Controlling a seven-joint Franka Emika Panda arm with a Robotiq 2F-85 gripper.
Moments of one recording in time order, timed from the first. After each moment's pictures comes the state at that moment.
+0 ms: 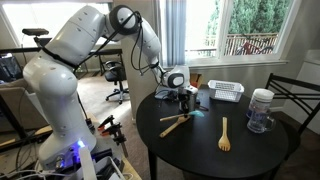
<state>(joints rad) 0.17 0.83 -0.33 -1.86 0.11 2.65 0.52</state>
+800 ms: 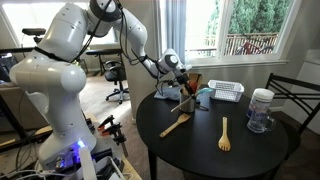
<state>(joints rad) 0.58 0.77 -0.73 -1.92 -0.33 2.65 1.05</state>
